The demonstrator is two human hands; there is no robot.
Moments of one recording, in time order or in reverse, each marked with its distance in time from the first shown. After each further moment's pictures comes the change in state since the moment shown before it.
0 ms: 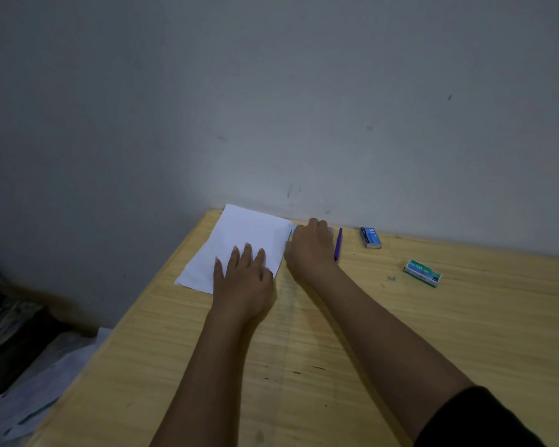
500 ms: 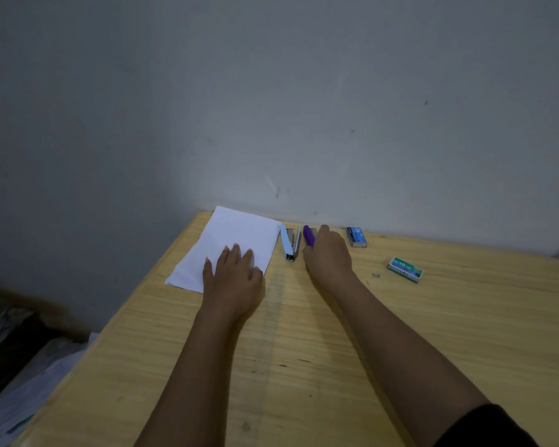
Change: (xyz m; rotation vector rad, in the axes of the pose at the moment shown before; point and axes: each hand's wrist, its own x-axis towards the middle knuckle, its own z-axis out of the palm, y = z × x) left_hand 0.000 0.001 0.001 -0.070 0.057 -0.018; right_hand -0.013 0.043 -0.007 0.346 -0.029 0.241
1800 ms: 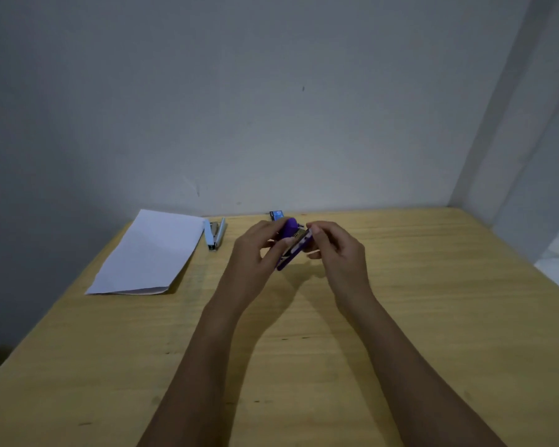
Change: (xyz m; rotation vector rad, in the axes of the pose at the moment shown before) left_hand -0.054 0.149 0.014 -0.713 0.198 0.657; right_hand -0.097 0.118 -0.094 0.958 0.290 -0.177
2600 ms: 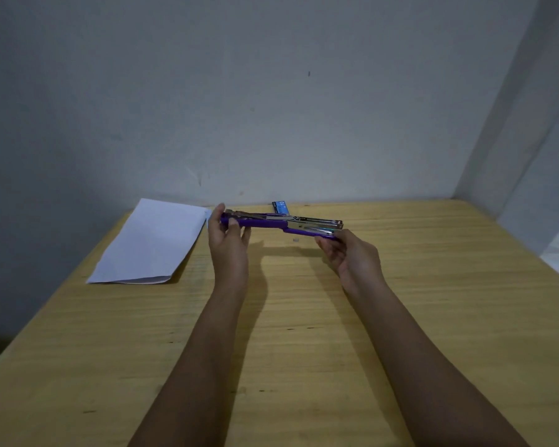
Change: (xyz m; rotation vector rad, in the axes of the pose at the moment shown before) left_hand 0.005 -0.009 -0.001 -0.750 0.596 -0.611; right_hand 0.007 -0.001 -0.004 0.631 0.292 0.640
